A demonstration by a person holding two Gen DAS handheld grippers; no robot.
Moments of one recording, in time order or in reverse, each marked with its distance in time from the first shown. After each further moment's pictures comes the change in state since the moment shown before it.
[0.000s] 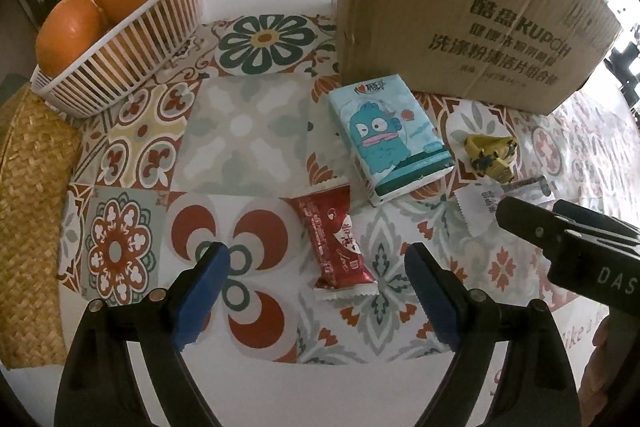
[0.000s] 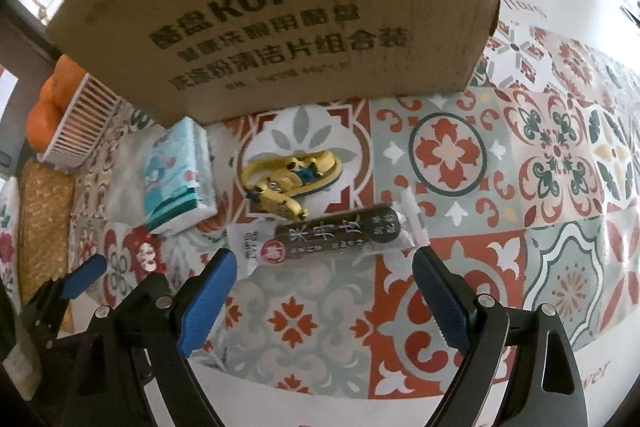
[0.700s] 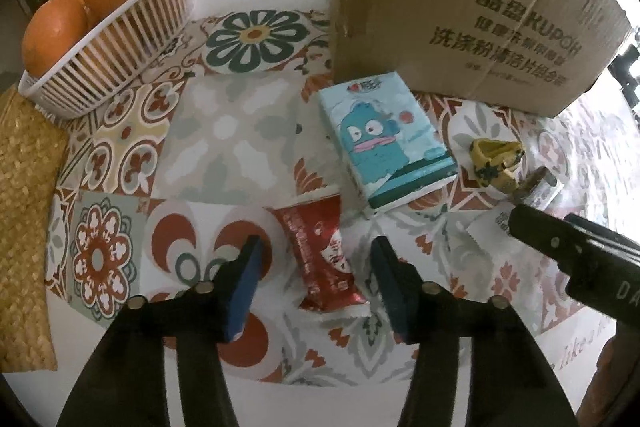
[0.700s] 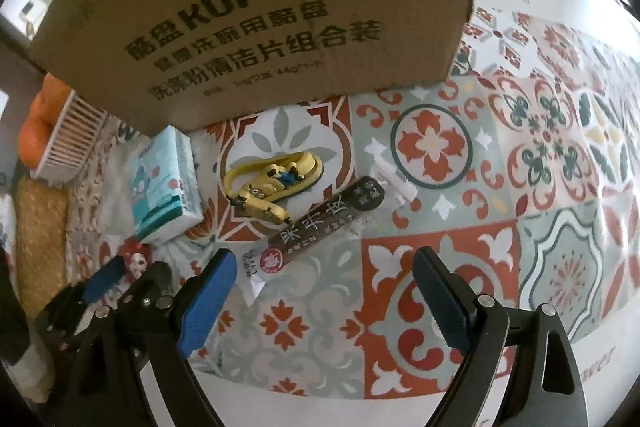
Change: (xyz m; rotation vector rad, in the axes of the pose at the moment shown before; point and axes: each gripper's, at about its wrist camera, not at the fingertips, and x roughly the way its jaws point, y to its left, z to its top) left arm 0.029 -0.002 0.014 -0.007 0.005 -0.004; right arm 0.006 -0.003 0.009 0.062 -0.010 -0.017
